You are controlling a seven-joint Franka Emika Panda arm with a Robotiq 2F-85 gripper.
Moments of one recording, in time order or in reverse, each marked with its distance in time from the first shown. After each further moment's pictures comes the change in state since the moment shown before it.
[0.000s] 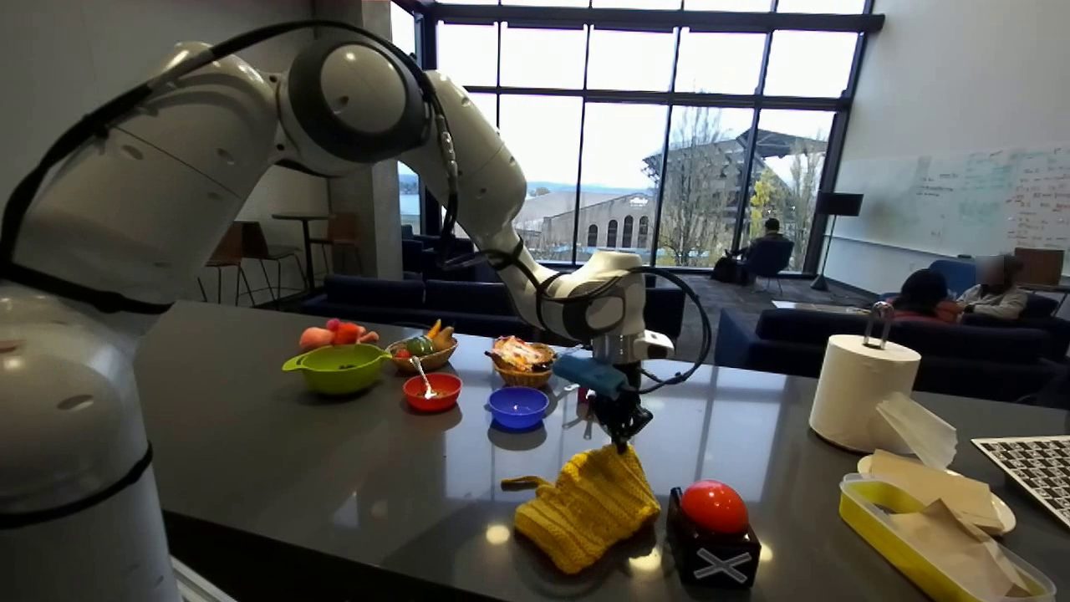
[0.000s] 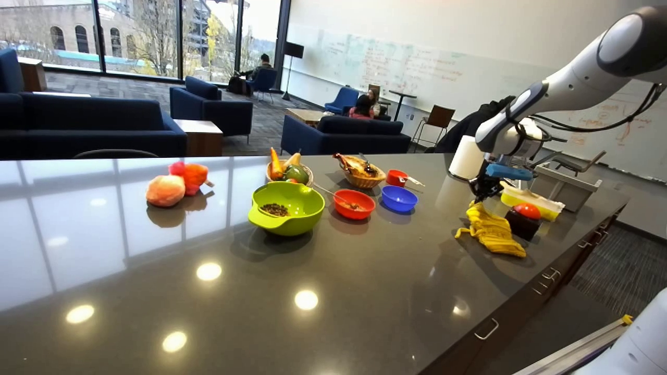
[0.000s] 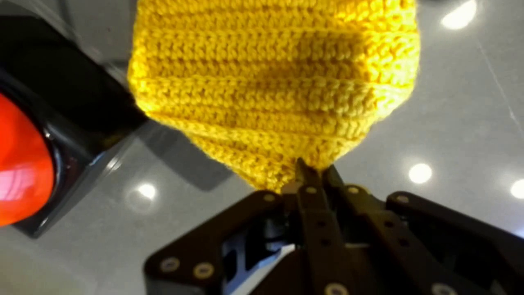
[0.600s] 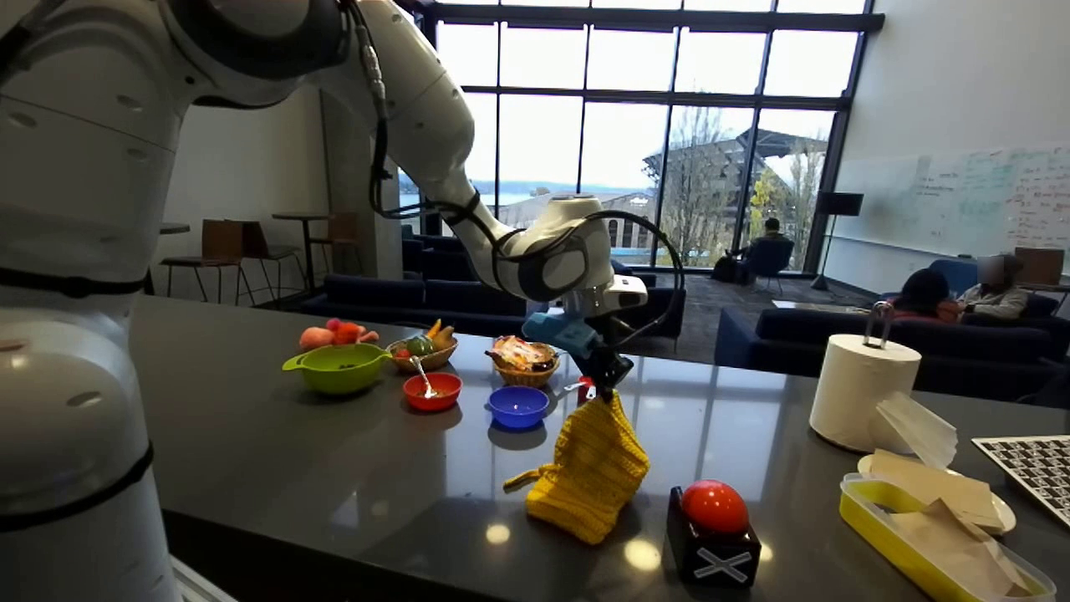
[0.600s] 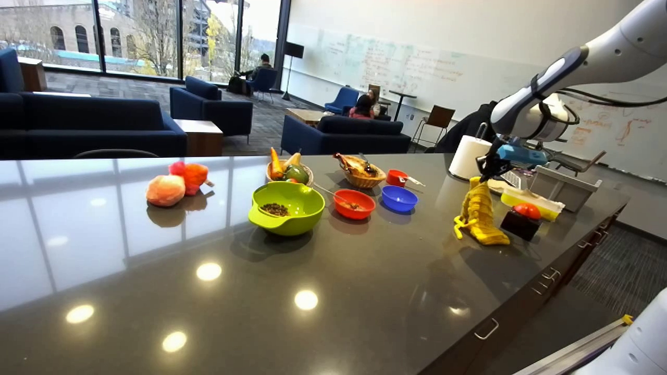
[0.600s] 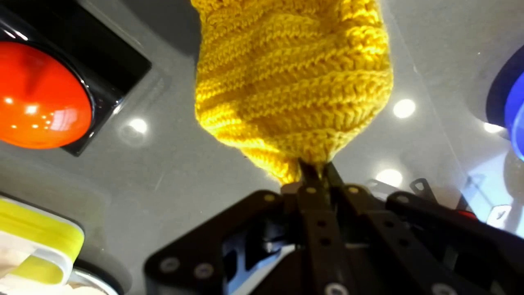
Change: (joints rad) arm 0.038 -0.292 0.001 -0.278 0.000 0.195 -0.003
